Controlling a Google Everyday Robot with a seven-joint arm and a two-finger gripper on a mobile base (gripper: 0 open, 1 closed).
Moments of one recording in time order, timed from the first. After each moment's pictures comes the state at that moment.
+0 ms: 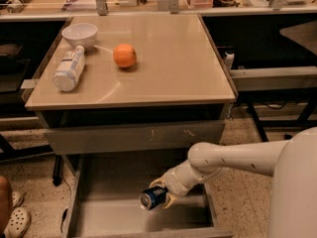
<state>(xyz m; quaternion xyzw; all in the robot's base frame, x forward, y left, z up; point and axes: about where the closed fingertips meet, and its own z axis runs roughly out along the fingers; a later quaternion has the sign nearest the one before) 0.460 -0.002 0.450 -0.40 -0.85 -0.28 0.18</state>
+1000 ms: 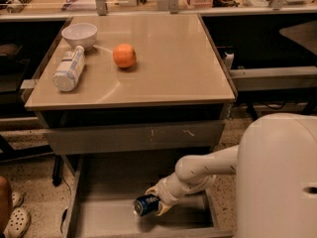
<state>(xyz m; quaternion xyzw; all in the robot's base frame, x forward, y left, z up) 0.457 0.014 0.388 -0.46 -0.84 -0.25 0.16</state>
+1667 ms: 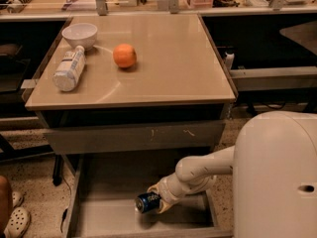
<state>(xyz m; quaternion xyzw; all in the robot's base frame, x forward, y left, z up) 0.466 0.010 0.383 -0.47 -0.84 -0.24 0.13</state>
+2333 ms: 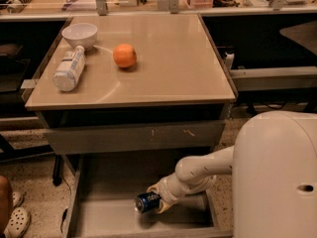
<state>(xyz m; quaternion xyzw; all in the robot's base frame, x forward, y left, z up) 0.466 0.010 0.383 -0.47 -0.84 -0.24 0.13</state>
